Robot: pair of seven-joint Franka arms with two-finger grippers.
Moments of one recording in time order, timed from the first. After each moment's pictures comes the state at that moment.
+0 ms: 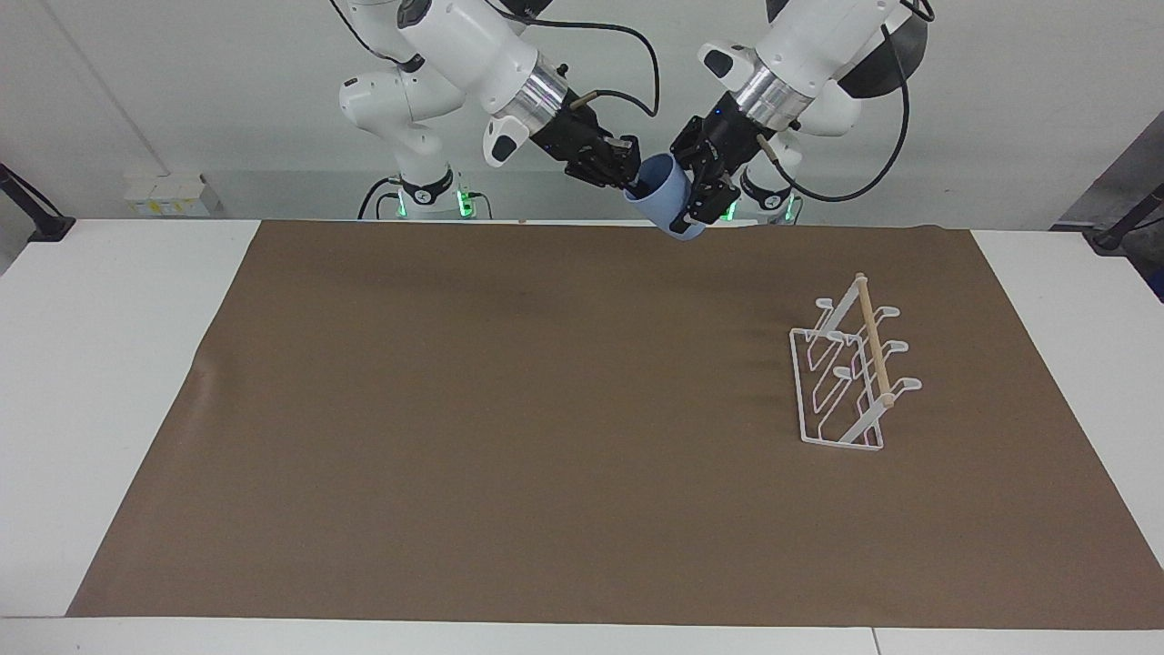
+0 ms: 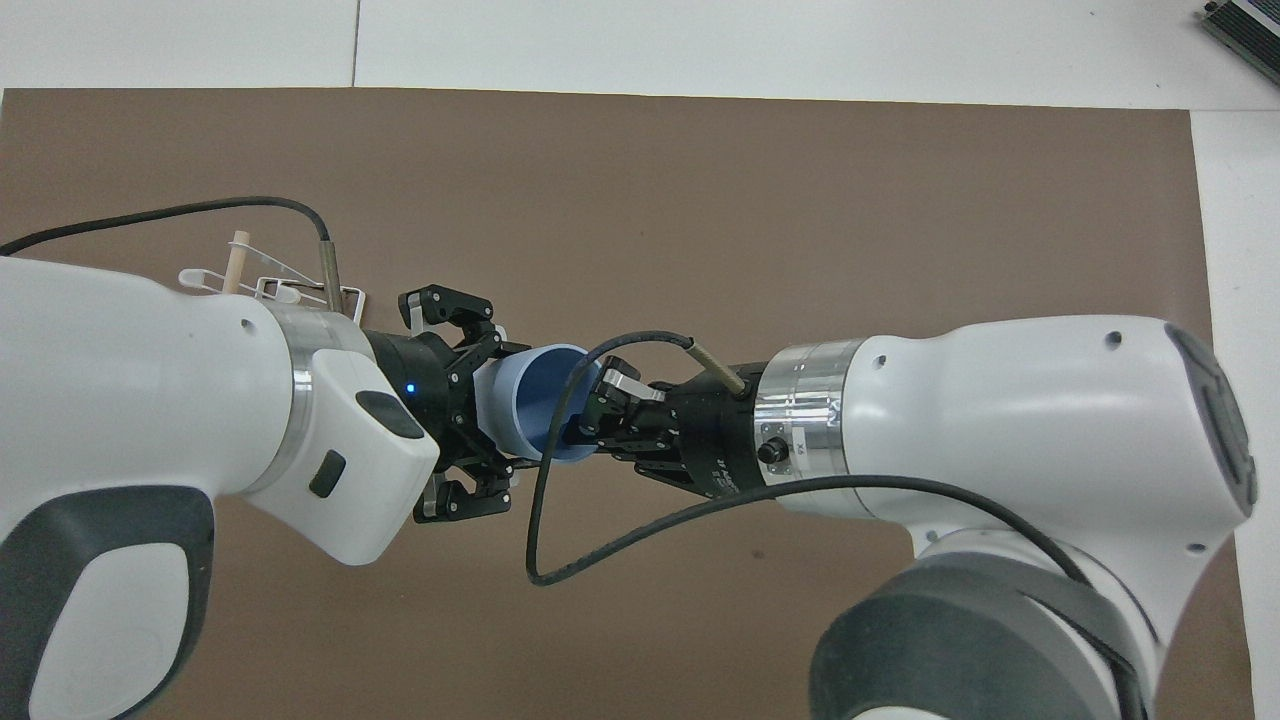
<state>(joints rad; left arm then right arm) -0.44 -0.14 -0.06 -1.79 -0.45 1.90 1.11 0.37 -0.10 0.14 -1.85 0.77 2.08 0.78</state>
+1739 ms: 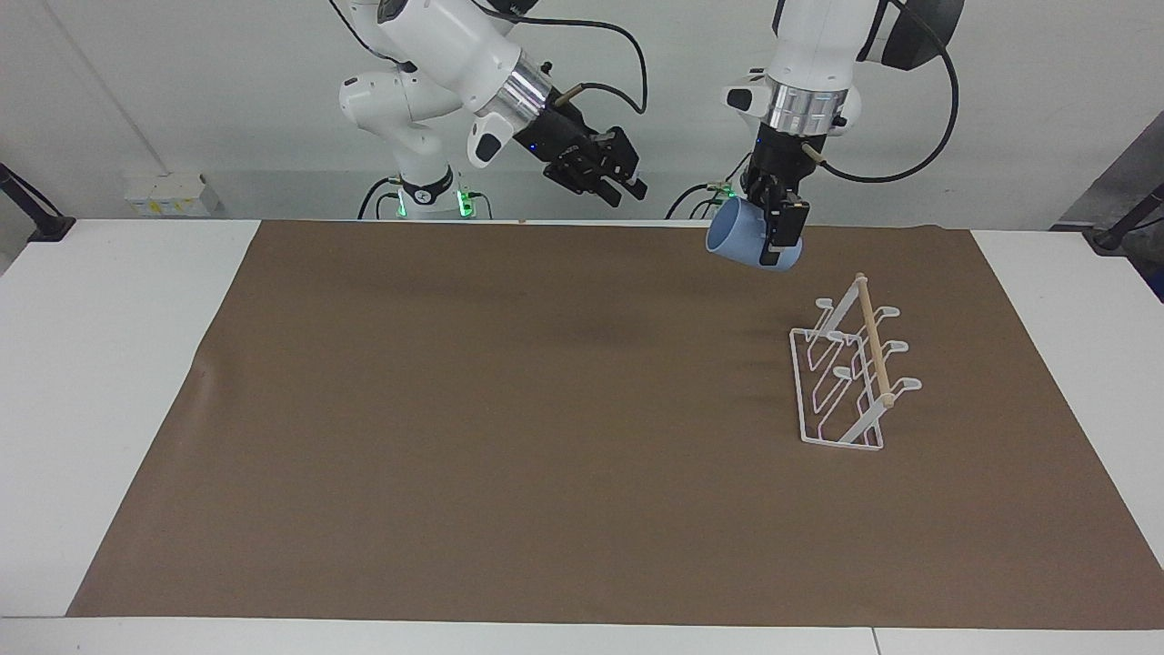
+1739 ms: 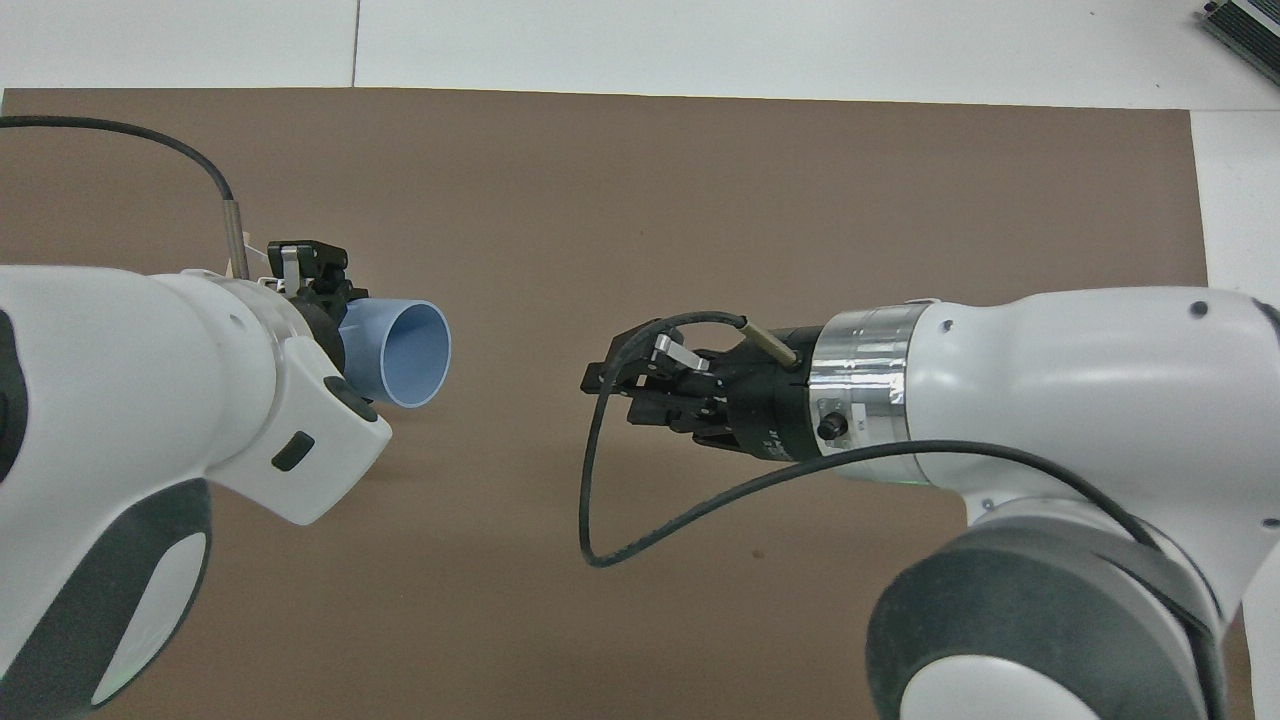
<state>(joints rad) -0.42 -0.14 -0.05 -1.79 0.14 1.85 1.11 0.32 -0.10 0.13 -1.83 0.77 2.10 0.58</state>
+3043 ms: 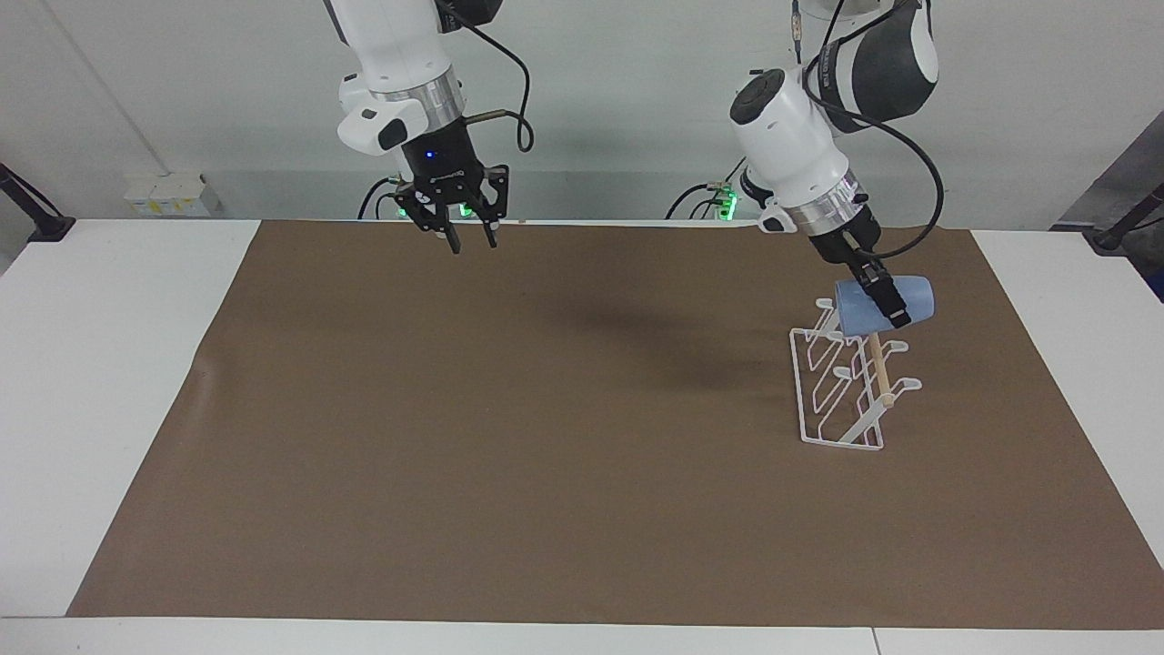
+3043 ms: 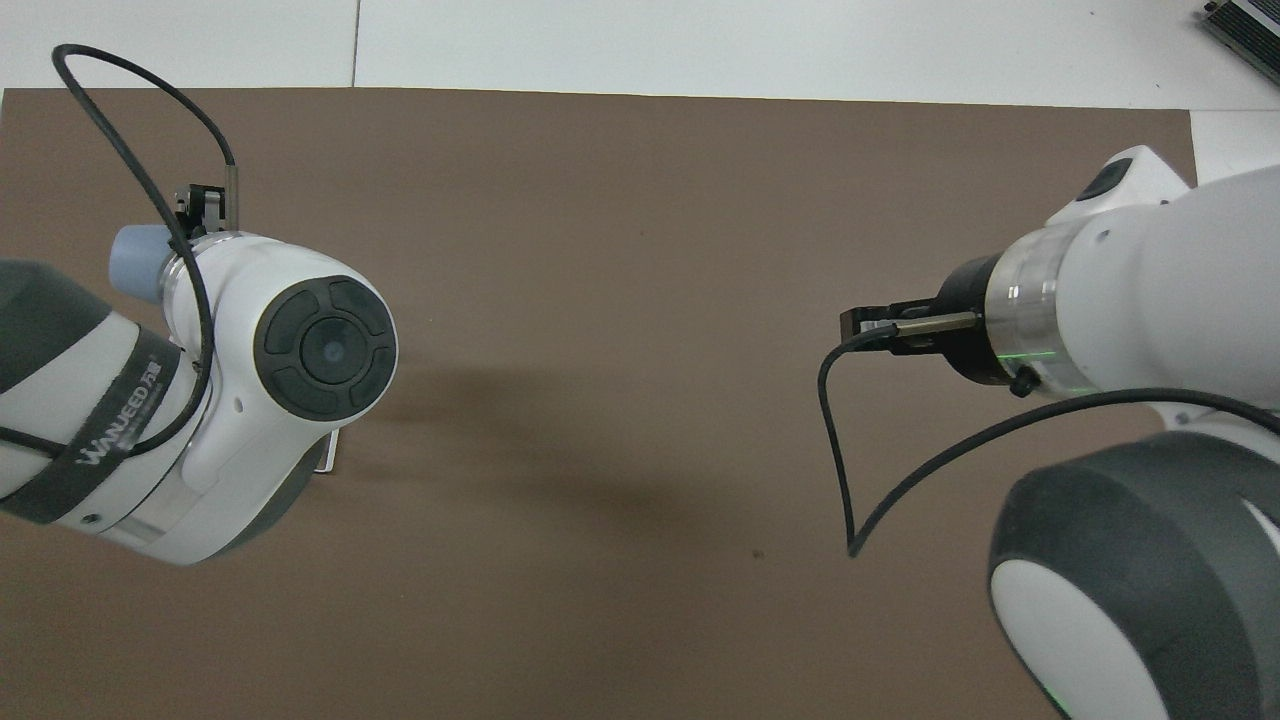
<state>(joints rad) -0.37 0.01 -0.06 -1.85 0.89 1.82 0.92 0.16 -0.05 0.12 -1.65 0.11 1.75 0.23</state>
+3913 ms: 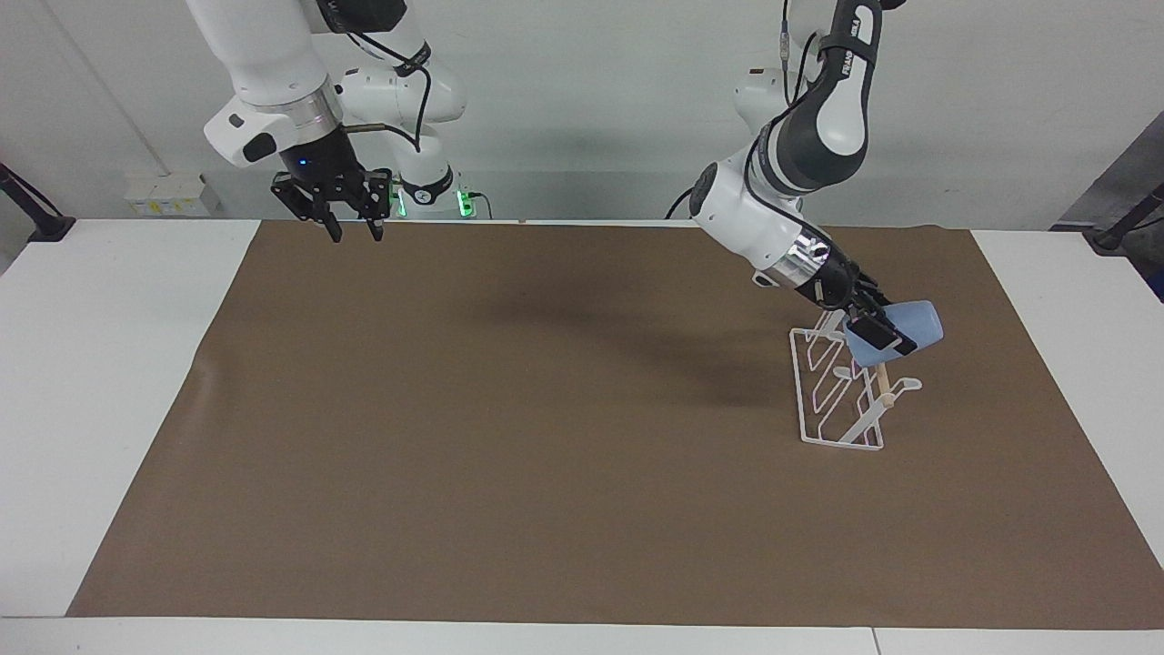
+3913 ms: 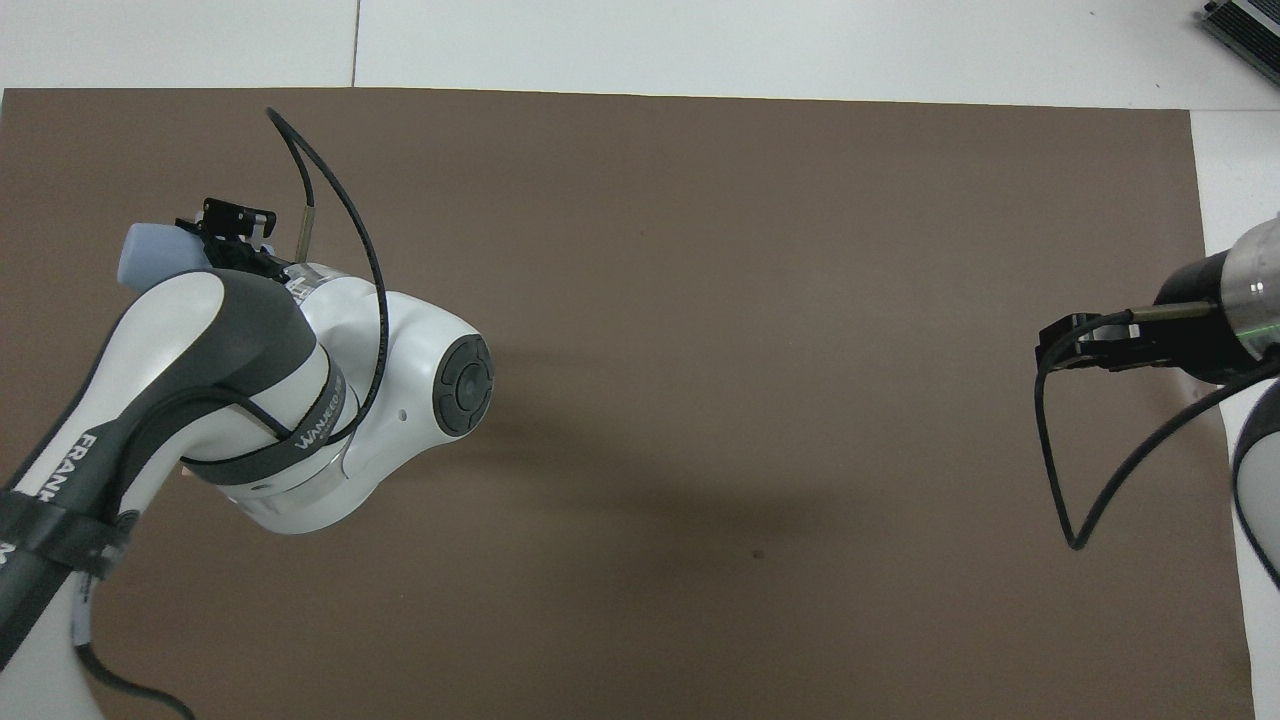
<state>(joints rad) -0.41 0.12 -0.06 -1.95 1.22 1.75 0.73 -0.05 -0.05 0.12 -1.61 0.03 1.54 0.06</state>
